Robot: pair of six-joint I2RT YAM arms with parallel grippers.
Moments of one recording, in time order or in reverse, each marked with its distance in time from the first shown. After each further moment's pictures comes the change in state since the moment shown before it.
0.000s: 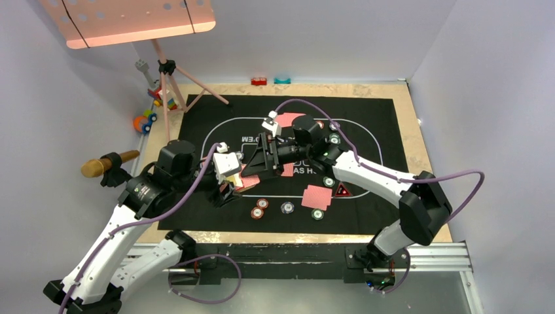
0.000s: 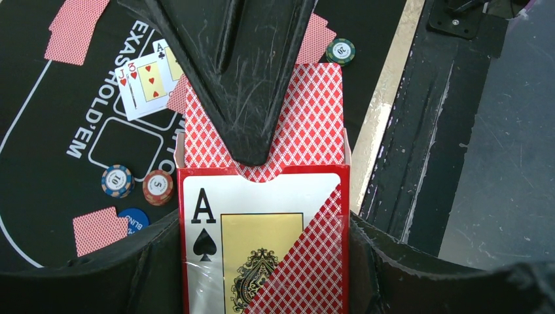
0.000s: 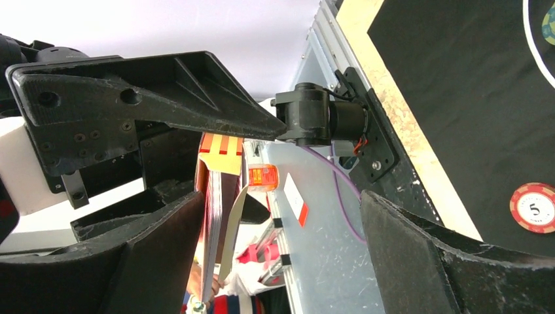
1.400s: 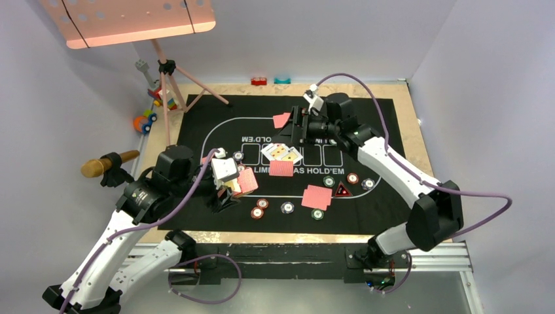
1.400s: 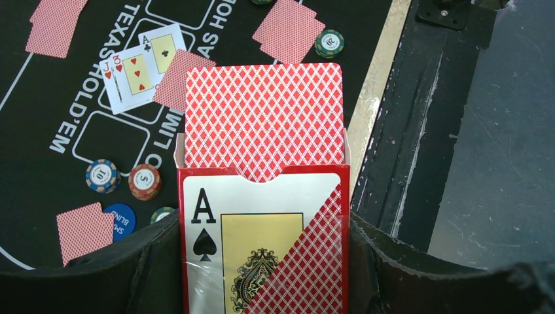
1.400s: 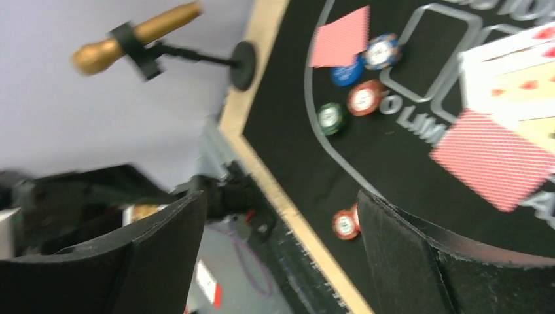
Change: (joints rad) left arm 0.000 -0.045 -0.034 -0.023 0.018 -0.001; right arm -0.295 -0.061 0.098 -0.344 0.238 -0.339
